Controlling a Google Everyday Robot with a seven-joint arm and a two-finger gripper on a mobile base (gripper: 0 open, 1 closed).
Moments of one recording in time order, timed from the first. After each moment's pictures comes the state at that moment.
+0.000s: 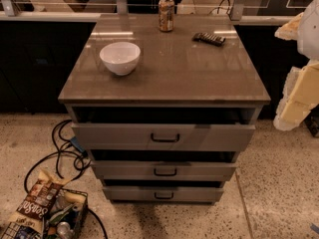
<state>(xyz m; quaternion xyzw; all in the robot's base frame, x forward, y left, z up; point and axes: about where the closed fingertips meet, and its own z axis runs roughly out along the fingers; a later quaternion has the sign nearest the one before) 0.438 -0.213 0.991 -0.60 0.78 -0.05 0.18</state>
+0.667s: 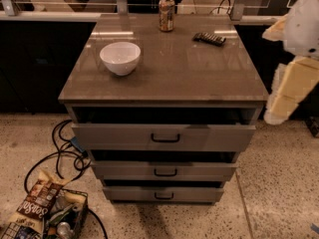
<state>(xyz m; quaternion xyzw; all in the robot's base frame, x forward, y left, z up) 0.455 -0.208 0.982 -0.61 0.77 -0.03 0.17</state>
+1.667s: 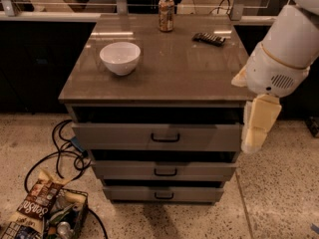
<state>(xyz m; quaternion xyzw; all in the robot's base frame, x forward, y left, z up) 0.449 -0.176 0.889 -0.64 0.76 0.07 0.08</state>
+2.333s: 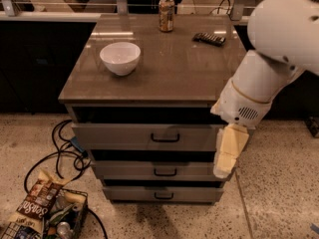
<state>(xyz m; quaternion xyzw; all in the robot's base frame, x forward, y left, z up) 0.432 -0.135 0.822 -0.63 0.76 0.13 0.06</state>
